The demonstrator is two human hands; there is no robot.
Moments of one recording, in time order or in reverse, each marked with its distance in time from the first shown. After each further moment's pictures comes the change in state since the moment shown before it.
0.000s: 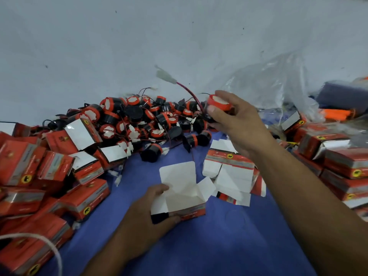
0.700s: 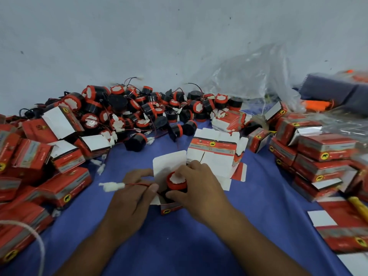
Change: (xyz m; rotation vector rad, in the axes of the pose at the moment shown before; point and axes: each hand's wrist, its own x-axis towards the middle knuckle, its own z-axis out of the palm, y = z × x) left_hand 0.002 0.017 0.014 0.102 0.164 0.283; right_hand -0.130 0.056 0.026 -1.118 -0.284 0.098
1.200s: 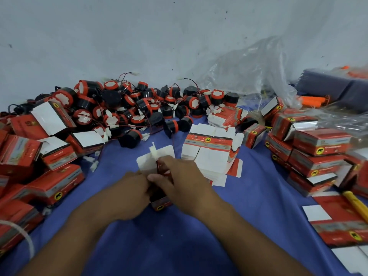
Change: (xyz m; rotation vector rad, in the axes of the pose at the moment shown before) left_hand 0.043 0.016 -0.013 0.362 -0.739 -0.240; right_hand 0.007 -0.017 -0.004 0.221 -0.005 -0.174
